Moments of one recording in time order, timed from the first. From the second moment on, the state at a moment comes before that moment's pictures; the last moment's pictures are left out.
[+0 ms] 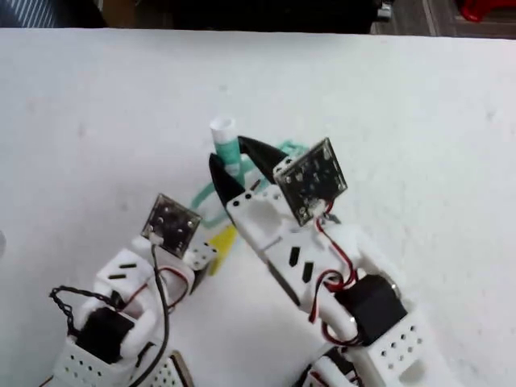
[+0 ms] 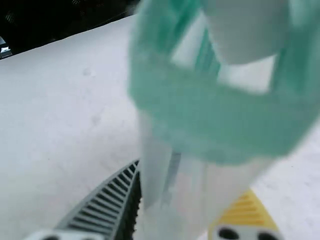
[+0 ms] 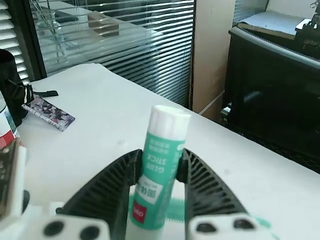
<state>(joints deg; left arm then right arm) 20.9 -92.1 76.5 54.8 -1.7 -39.0 -61.3 38.9 40.8 5.4</state>
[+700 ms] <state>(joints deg) 20.7 -92.1 76.5 54.8 -1.7 -38.7 -60.8 44.4 37.6 5.4</state>
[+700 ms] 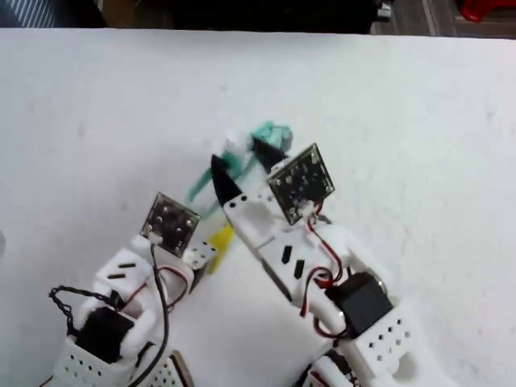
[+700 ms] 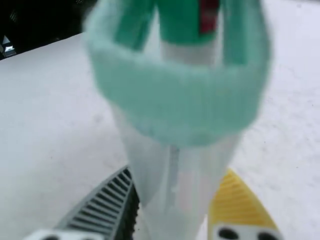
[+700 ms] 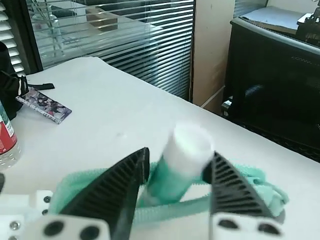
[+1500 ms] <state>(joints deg) 20.8 -92.0 76.8 54.1 -1.5 -32.9 -44.5 8.2 64.4 9.6</state>
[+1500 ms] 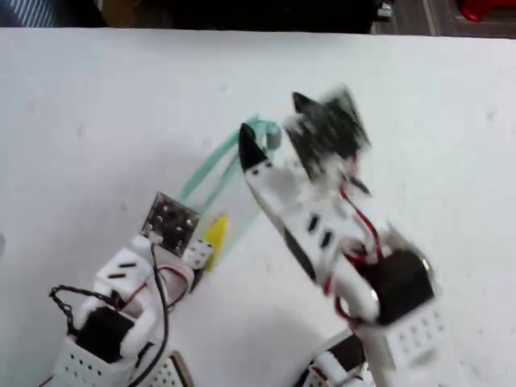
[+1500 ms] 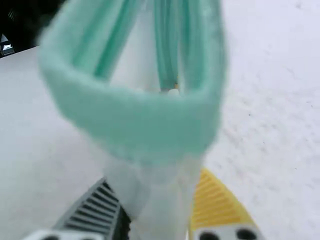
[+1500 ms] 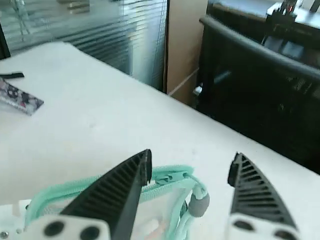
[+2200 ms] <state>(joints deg) 20.8 -92.0 79.4 49.2 -5.2 -39.7 3.2 -42.5 97.2 -13.8</state>
